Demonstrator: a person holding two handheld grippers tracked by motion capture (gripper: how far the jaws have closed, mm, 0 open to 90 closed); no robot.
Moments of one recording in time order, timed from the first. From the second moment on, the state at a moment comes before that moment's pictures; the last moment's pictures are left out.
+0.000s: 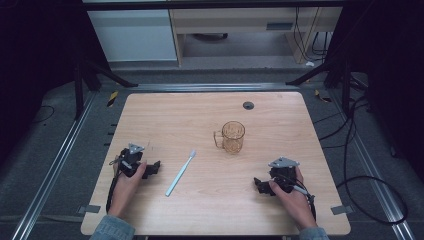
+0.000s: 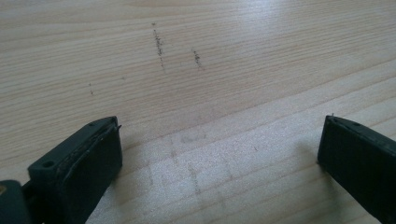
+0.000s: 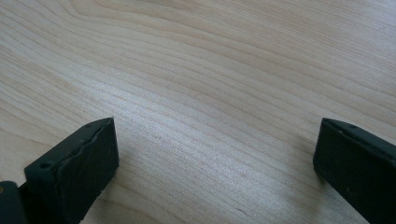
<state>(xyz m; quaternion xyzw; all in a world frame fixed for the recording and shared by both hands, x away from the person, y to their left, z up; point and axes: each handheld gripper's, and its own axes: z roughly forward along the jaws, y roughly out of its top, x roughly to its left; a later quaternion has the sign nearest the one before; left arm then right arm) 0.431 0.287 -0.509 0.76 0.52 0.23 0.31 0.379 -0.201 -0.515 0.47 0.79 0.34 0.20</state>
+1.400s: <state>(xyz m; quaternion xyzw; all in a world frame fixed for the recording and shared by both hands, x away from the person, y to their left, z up) 0.416 0.238 -0.432 0.86 0.43 0.18 0.20 0.380 -0.202 -0.516 0.46 0.80 0.34 0.20</state>
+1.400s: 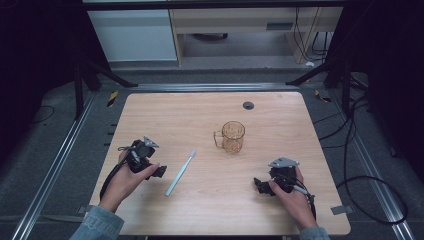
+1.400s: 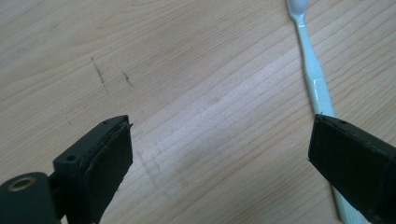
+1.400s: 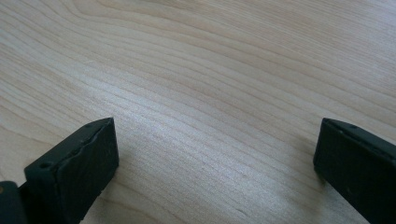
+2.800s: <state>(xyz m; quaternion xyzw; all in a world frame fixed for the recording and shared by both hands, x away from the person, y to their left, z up) 0.449 0.175 -0.407 0.91 0.38 0.10 0.11 0.383 -0.201 -0.515 0.49 0.78 0.33 0.21</state>
